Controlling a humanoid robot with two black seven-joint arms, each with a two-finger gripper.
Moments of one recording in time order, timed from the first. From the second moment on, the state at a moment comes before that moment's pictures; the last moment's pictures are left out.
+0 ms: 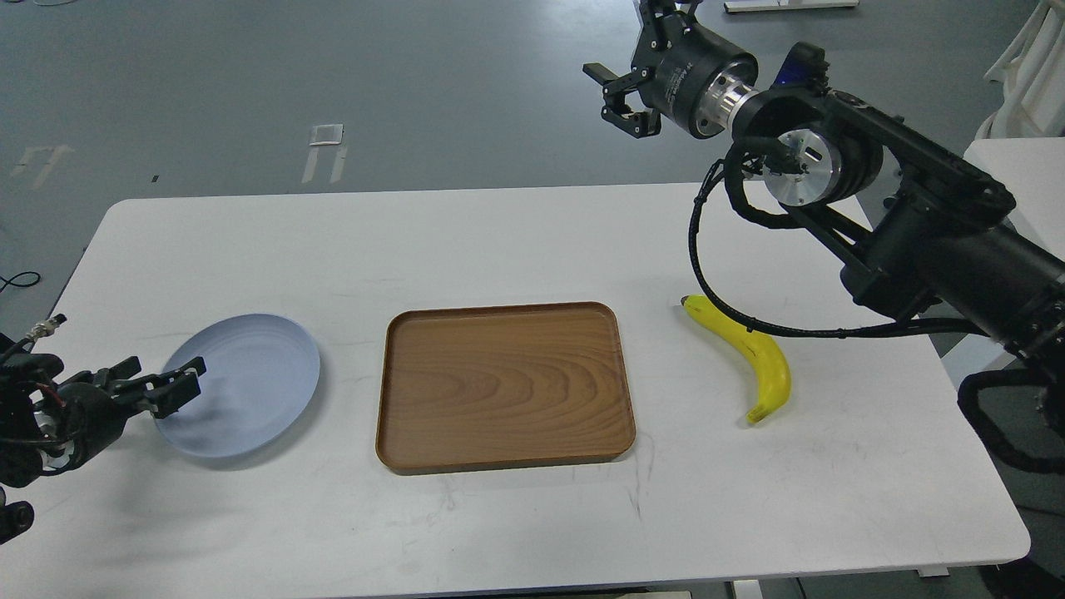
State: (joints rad) left arm -0.59 0.78 0.01 -0.80 1.23 0.33 -0.41; right arm 1.11 -0.30 0.56 1.02 -0.06 -0.01 0.00
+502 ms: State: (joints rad) left arm -0.57 0.78 0.01 -0.78 1.23 0.33 -0.42; right arm 1.11 -0.30 0.55 1.02 -0.06 -0.01 0.00
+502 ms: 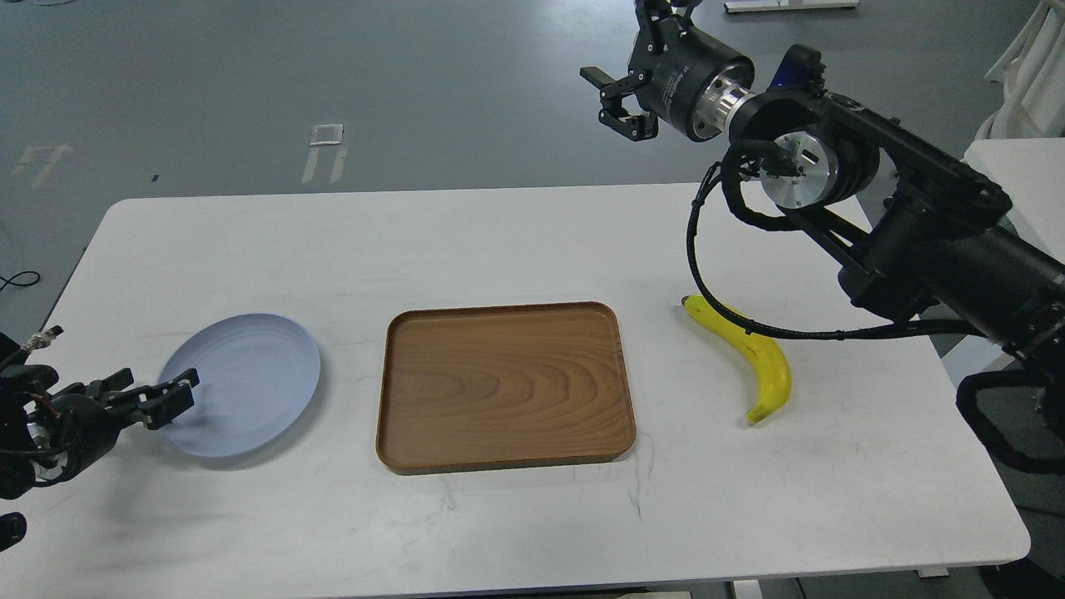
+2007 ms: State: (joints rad) left arm -0.63 0.83 -0.01 -0.85 1.18 0.32 -0.49; right arm 1.12 -0.30 0.55 1.02 -0.07 -0.01 0.00
